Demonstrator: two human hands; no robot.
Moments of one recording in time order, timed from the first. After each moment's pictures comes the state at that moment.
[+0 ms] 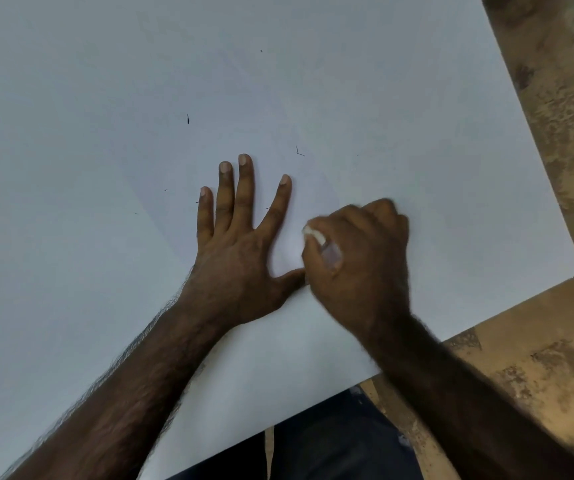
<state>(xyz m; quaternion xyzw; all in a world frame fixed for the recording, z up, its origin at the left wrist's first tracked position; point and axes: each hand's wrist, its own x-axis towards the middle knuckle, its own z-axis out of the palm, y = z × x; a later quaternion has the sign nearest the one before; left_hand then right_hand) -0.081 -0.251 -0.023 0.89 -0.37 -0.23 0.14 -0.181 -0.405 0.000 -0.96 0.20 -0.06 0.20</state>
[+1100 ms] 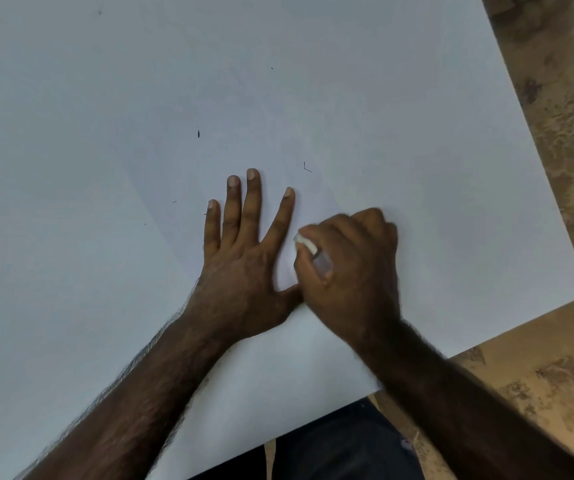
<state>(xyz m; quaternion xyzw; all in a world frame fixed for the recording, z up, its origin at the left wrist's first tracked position) -0.081 -0.251 -0.020 0.89 -0.36 -0.24 0.15 -0.169 -0.401 -0.009 -0.96 0.17 -0.08 0.21</state>
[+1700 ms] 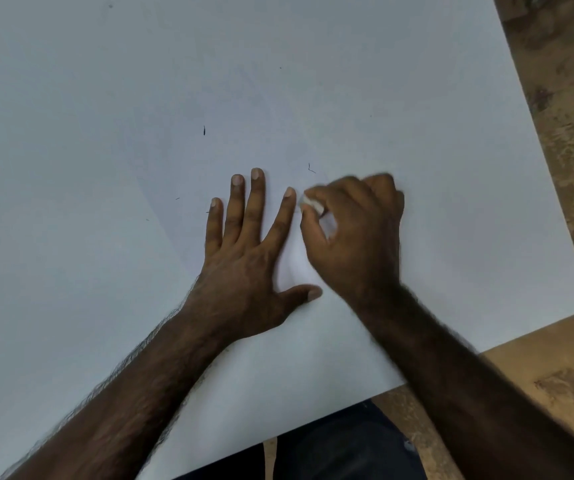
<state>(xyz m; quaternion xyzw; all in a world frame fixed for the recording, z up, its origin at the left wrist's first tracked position) -0.080 -0.251 -0.021 0.89 -0.36 -0.24 0.14 -0.131 -0.422 -0.017 -0.96 0.17 -0.13 0.19</state>
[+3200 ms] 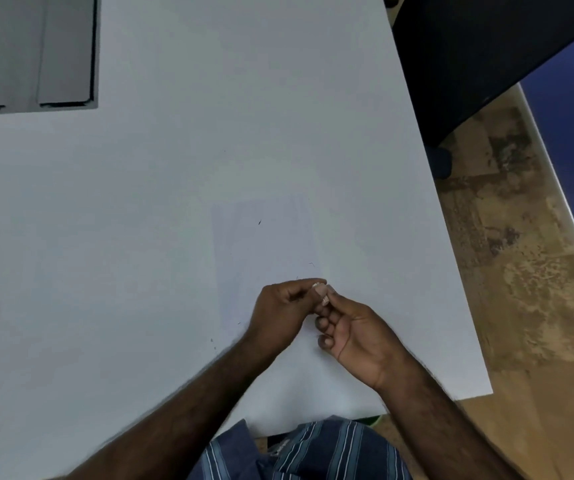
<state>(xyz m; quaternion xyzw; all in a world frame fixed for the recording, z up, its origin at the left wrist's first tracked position) -0.100 -0.294 0.088 0.66 0.08 -0.33 0.67 -0.151 -0.446 0.090 -0.37 0.42 0.24 0.80</state>
